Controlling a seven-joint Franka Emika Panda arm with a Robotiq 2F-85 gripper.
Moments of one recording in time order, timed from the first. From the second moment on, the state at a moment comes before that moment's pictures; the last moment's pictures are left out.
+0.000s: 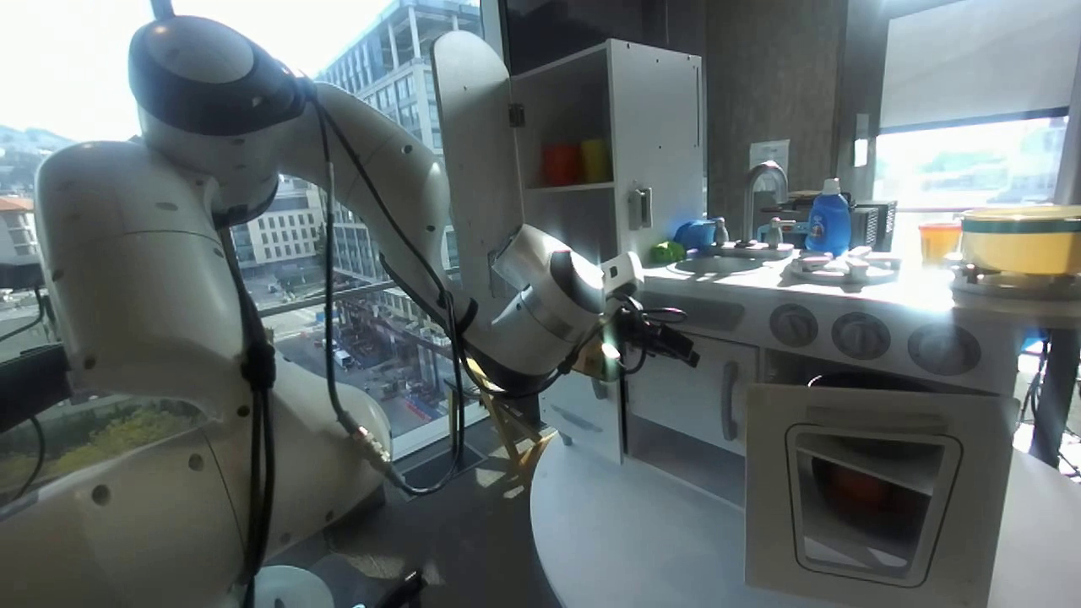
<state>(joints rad) -1.70 -0.55 1.44 -2.55 -0.62 3.36 1.00</state>
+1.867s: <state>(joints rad) -1.26 -0.33 0.72 -2.54 -0.57 2.63 0.60</state>
